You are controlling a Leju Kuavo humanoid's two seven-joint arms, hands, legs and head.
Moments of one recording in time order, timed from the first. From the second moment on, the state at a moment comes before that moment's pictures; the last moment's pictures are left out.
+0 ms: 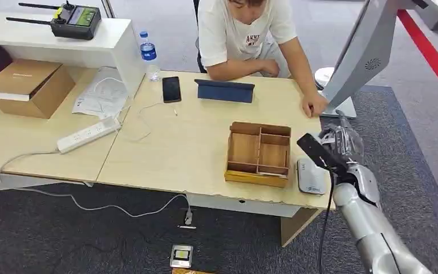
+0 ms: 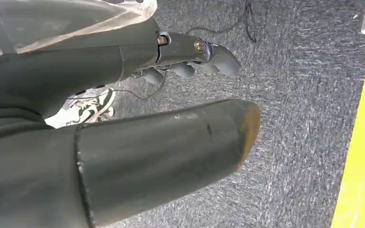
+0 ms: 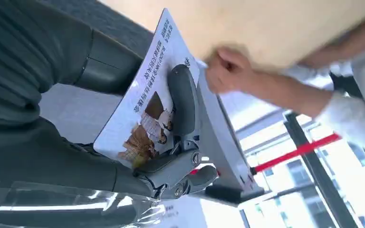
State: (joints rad) left arm -0.11 0.13 0.01 -0.19 -1.35 0.08 -0.20; right arm -0.73 -0.17 0.30 -0.57 0.79 -0.42 -0.33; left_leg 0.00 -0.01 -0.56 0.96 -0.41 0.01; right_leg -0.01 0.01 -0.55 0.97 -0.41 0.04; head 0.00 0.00
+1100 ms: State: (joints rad) left arm -0.11 0.14 -0.05 -0.19 -1.41 0.07 -0.27; right arm -1.17 -0.08 0.30 -0.44 1.02 -0.16 -0.22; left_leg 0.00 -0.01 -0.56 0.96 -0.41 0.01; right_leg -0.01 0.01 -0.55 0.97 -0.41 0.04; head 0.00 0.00
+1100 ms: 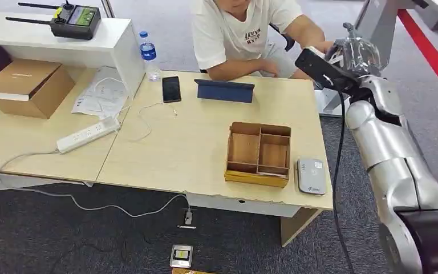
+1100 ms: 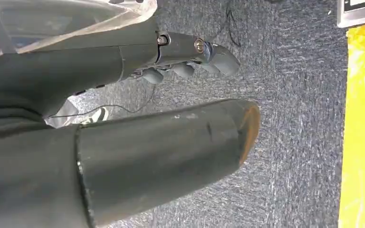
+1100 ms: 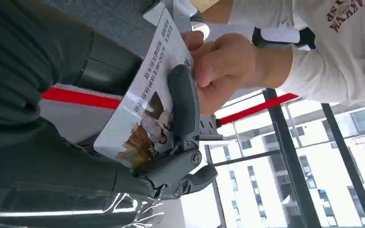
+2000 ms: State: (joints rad) left arm -0.11 0.15 -0.05 -0.19 -1.40 0.07 -0.27; right arm -1.21 -0.04 0.31 -0.34 1.00 -0.18 -0.20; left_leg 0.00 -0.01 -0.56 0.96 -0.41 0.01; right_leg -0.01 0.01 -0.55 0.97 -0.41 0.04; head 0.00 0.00
